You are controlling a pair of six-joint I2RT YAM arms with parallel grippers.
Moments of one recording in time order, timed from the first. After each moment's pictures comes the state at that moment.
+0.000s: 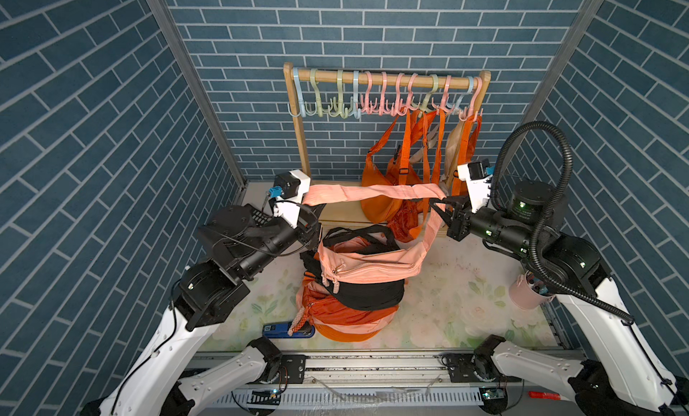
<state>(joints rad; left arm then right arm) -0.69 0.87 1.41 -0.51 0.05 0.03 0.68 1.03 1.57 -0.77 -0.19 0.20</state>
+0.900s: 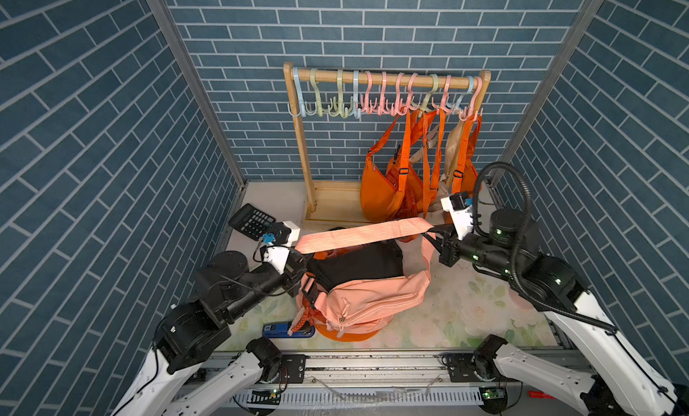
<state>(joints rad) -0.70 0.63 1.11 -0.70 0.01 -0.08 0.71 0.97 1.26 -0.69 -0.16 0.23</state>
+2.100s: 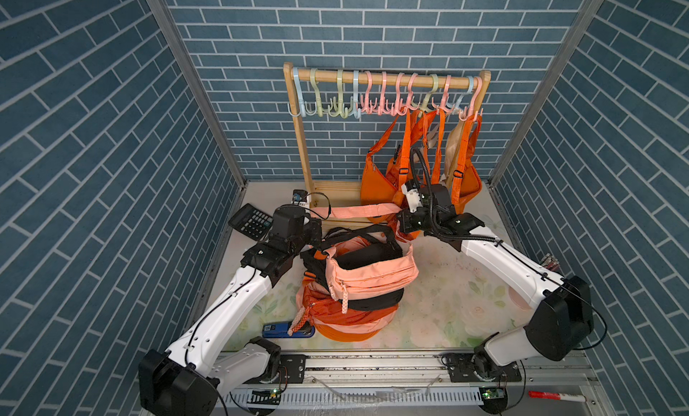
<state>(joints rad) -0.40 1.11 0.99 -0.39 -0.13 -0.26 0.58 1.51 1.27 -0.42 -0.12 0.23</state>
